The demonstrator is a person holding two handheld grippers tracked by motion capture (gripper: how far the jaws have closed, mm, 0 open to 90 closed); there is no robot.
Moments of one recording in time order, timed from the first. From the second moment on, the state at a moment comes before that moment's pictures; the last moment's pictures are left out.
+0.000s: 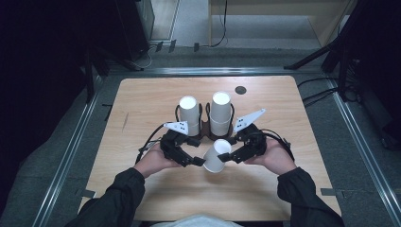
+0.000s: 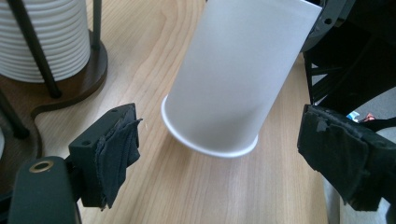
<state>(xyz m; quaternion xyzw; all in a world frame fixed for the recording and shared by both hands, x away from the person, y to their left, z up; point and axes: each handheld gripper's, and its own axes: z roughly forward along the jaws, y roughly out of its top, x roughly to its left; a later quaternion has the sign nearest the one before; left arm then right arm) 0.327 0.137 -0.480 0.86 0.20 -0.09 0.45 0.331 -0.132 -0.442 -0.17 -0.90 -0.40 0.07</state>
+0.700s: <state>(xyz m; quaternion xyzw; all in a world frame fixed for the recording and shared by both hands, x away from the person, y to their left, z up) 0.318 0.123 -0.487 0.87 0.18 -0.08 0.45 0.329 -0.115 -0.432 -0.16 -0.88 -0.43 0.09</state>
